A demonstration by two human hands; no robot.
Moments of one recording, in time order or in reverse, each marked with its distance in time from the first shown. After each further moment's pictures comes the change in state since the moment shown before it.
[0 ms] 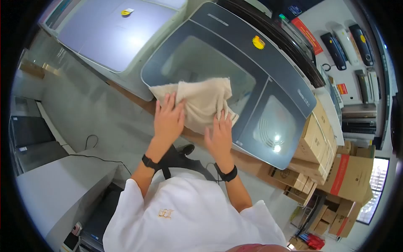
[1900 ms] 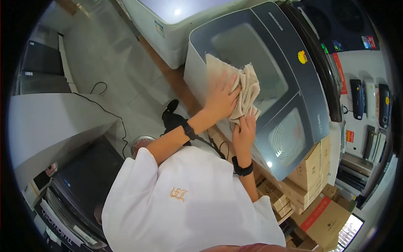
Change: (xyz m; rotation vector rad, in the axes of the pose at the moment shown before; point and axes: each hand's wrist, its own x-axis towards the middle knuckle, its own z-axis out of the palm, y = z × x) left_hand -0.006 0.060 0.064 -0.030 0.214 0.018; right_hand -0.024 0.036 -0.017 0.107 -0.088 -0.199
